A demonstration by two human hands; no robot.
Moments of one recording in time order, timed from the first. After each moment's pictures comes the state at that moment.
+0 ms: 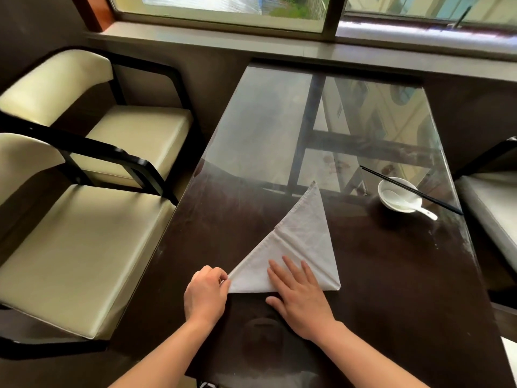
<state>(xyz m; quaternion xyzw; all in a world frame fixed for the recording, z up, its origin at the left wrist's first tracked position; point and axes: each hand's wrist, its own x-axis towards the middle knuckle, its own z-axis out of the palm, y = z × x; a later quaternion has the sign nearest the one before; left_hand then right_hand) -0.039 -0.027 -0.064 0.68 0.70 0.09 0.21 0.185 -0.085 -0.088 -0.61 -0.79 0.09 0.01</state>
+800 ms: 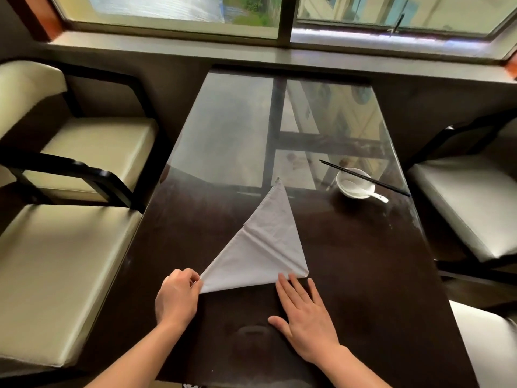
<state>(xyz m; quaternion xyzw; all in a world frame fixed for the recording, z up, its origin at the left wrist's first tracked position) -0.039 -0.029 -0.066 0.68 0.70 0.09 0.21 0.218 -0.167 -0.085 -0.70 -0.70 0.11 -0.03</state>
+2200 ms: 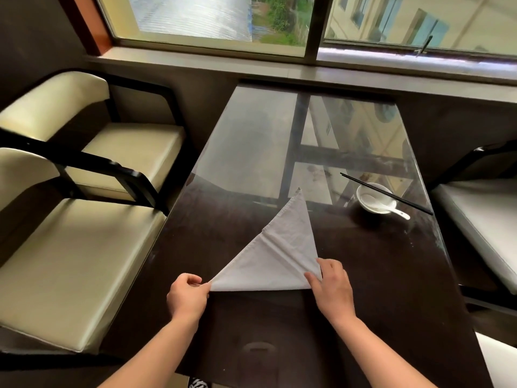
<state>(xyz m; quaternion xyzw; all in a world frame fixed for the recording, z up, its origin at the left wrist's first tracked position) -0.043 -0.037 -0.052 0.36 0.81 0.24 0.40 0.250 -0.105 -0.068 -0.83 -0.49 0.19 0.18</state>
